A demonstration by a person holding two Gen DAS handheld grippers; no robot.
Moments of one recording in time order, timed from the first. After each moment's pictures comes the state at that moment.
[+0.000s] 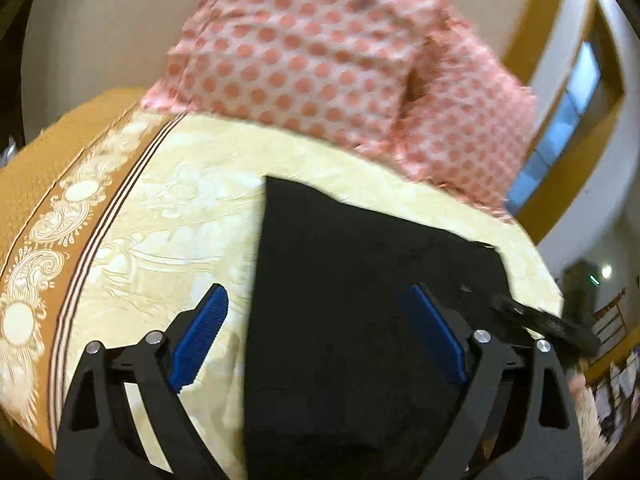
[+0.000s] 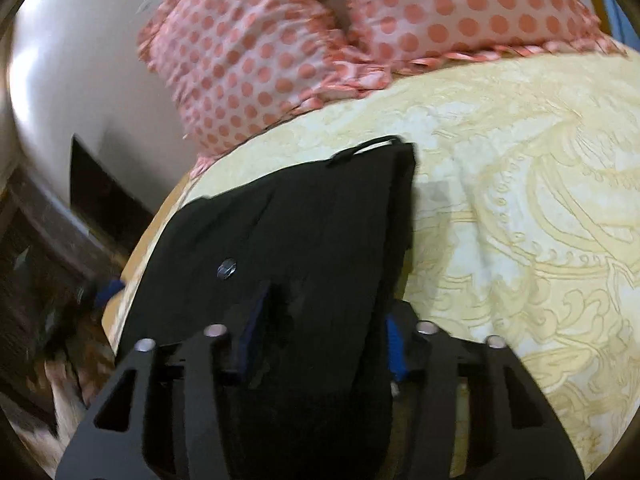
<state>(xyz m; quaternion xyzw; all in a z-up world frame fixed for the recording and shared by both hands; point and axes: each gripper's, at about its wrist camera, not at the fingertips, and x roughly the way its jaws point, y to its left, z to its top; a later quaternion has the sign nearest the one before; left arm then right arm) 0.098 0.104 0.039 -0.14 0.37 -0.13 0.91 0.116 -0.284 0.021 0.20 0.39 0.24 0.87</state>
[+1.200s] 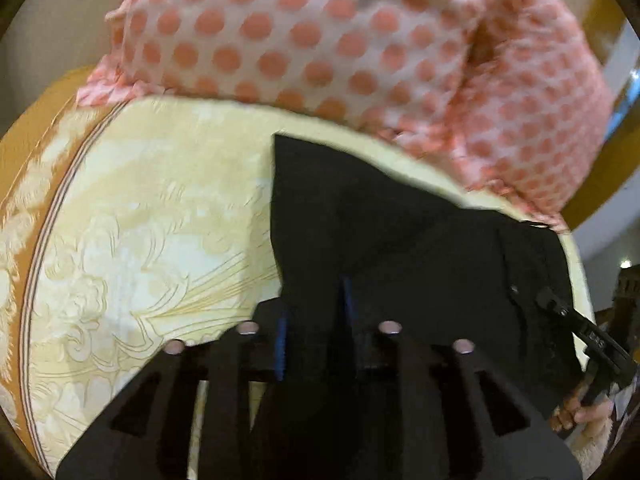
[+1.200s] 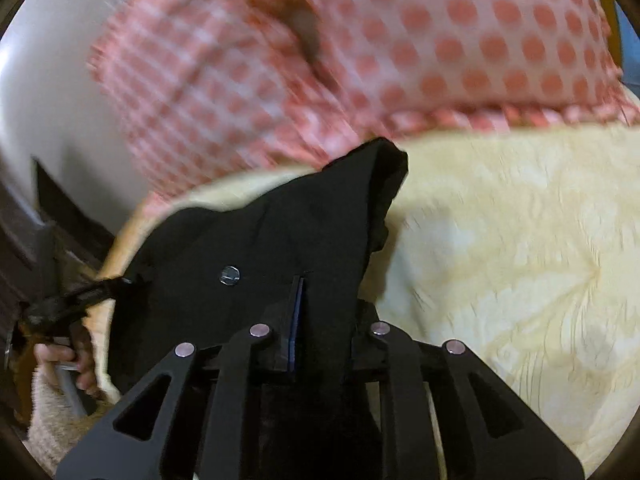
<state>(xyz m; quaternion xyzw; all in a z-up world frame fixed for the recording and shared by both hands) 0.268 0.052 0.027 -0.11 0.47 -0.09 0.87 0.237 -0.305 0.015 0.17 0.43 0.14 0.88</state>
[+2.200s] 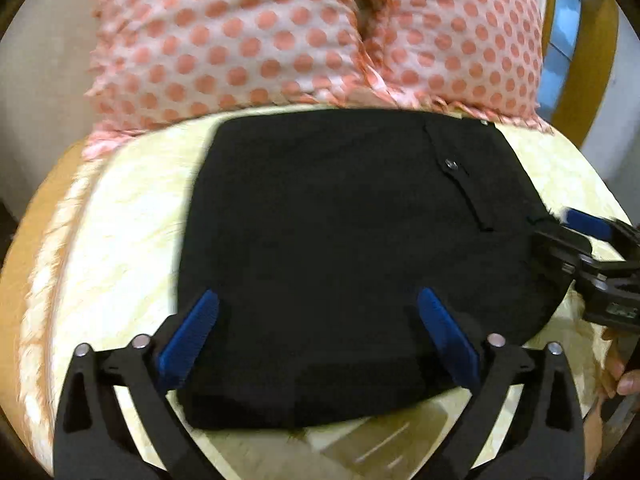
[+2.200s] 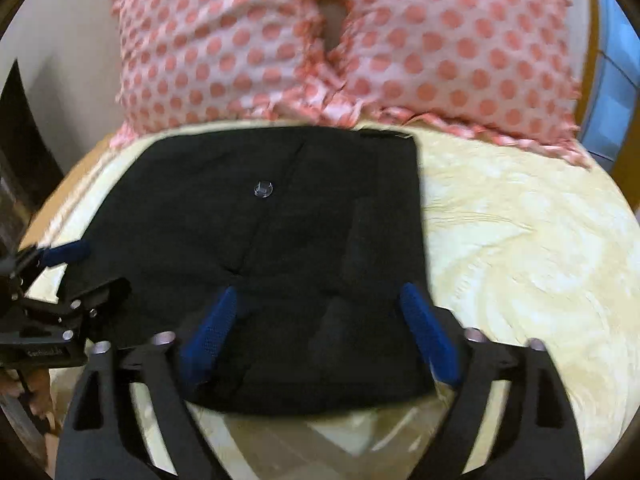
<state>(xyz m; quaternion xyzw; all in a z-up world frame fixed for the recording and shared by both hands) 0.163 -0.021 0.030 0.05 0.41 -0.09 0.91 0.139 -0.253 0.036 0.03 0.38 0.05 0.92</state>
